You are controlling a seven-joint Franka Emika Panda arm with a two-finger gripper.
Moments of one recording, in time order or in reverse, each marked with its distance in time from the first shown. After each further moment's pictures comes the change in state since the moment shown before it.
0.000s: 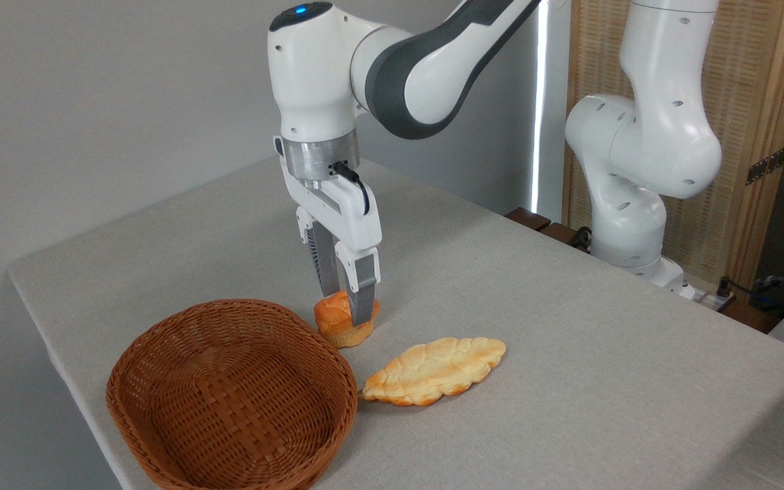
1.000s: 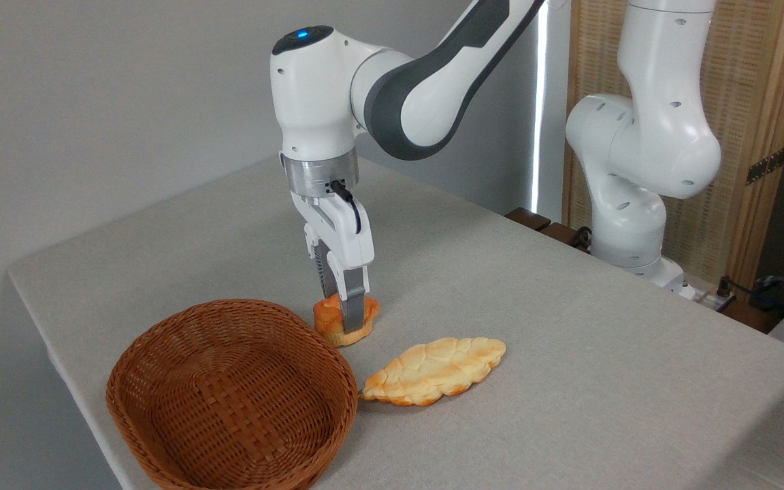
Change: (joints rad) arm -0.014 0.031 -0.001 -0.031 0.001 0.066 0.069
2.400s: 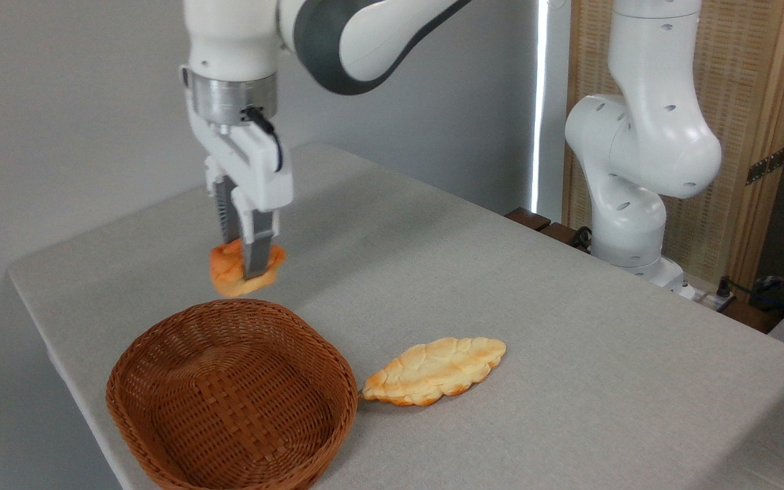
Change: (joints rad) arm 0.021 0.166 0.021 0.473 -0.167 -0.191 -0.040
